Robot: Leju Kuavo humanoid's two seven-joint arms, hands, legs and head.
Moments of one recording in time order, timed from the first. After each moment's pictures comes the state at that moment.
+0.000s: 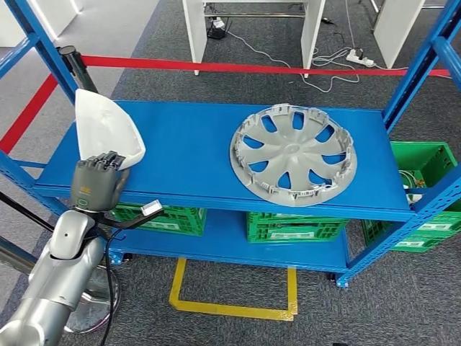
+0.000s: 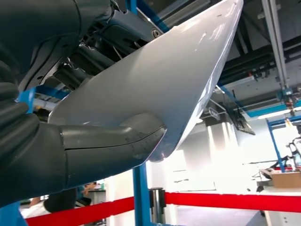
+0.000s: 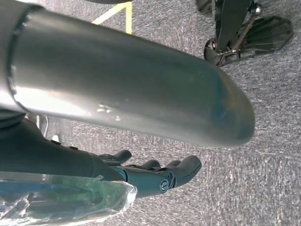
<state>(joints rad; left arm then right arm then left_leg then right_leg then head) -0.39 0.10 -0.32 -1.08 -1.31 0.70 -0.16 -0.09 0.16 -0.85 -0.18 0.81 -0.20 0.04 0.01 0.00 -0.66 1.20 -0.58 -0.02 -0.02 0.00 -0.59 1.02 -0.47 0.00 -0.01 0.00</state>
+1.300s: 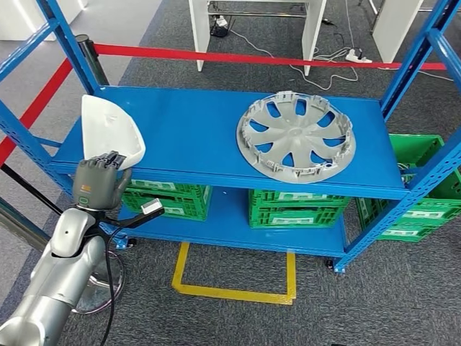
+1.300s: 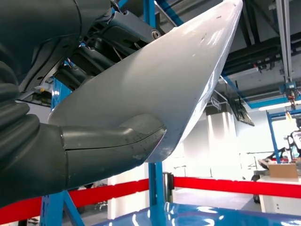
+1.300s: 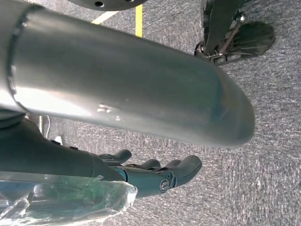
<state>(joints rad) -0.40 0.11 -0.33 -1.06 -1.22 0.67 -0.17 -0.09 0.16 -0.87 -0.19 0.83 -0.21 0.04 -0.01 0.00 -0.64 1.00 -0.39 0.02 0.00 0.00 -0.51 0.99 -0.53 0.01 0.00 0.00</state>
